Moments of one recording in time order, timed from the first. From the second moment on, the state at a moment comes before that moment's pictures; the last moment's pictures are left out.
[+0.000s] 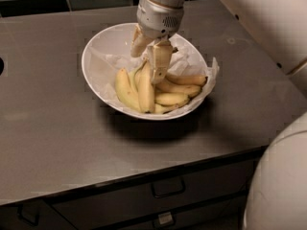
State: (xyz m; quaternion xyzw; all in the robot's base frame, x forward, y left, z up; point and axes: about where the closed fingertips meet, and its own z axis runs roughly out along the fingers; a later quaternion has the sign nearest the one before) arm 0.560 0.002 0.928 -0.84 0.53 0.09 0.11
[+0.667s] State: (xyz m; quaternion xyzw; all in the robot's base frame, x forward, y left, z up) arm 0.559 -0.001 0.923 -0.84 0.53 0.09 0.10
